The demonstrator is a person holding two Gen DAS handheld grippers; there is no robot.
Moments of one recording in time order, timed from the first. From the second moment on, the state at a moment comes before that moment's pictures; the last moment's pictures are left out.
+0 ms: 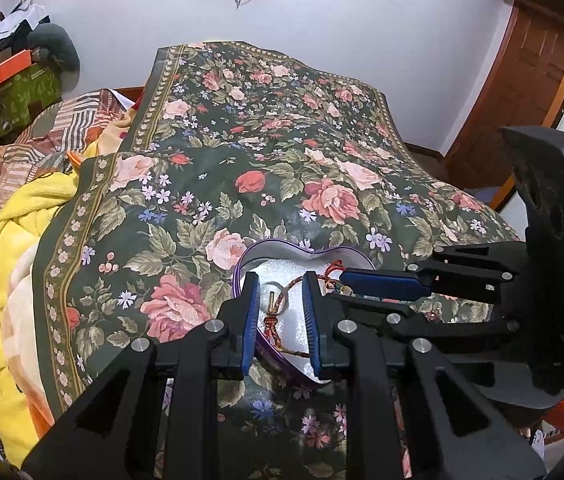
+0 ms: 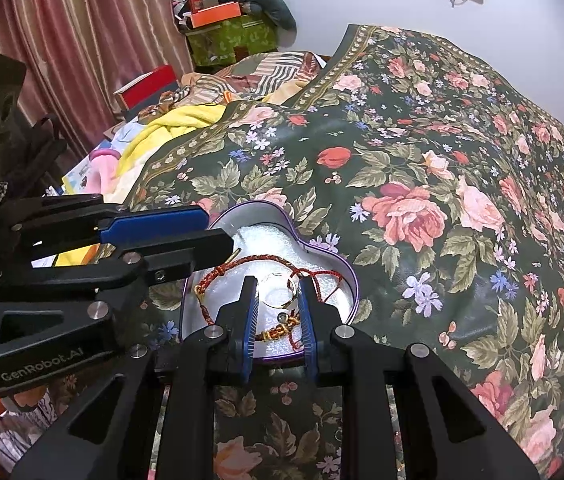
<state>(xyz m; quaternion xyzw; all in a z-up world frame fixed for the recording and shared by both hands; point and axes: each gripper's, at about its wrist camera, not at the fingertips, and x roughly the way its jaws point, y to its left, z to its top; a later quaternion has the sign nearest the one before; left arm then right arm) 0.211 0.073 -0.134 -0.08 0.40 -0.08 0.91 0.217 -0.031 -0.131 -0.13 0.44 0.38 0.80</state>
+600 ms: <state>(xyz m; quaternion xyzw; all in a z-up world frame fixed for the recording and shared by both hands) 0.195 0.079 -0.111 -0.09 0.38 -0.06 0.92 0.204 -0.051 -0.105 -0.14 0.41 0.36 0.83</state>
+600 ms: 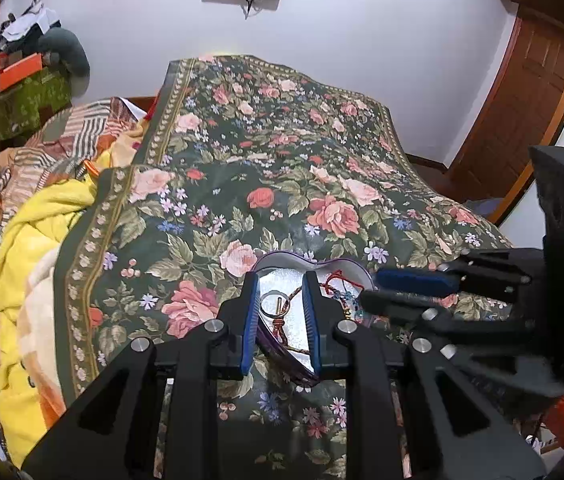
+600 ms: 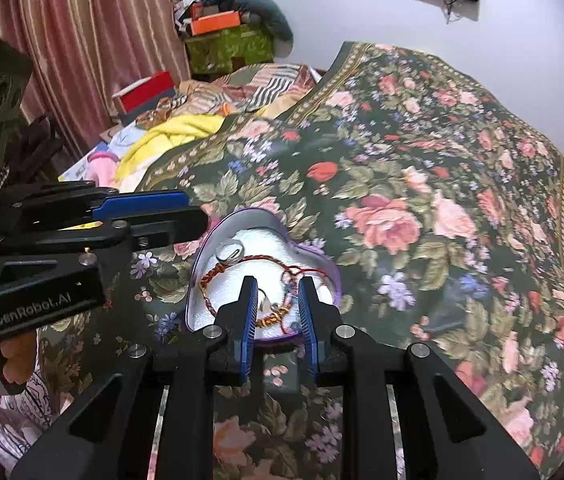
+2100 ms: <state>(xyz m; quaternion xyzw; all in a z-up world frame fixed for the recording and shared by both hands) 0.163 -0.029 -0.153 -0.01 0.46 -0.17 0.87 0.190 -0.142 -0.160 -0.17 0.52 0.28 0.79</state>
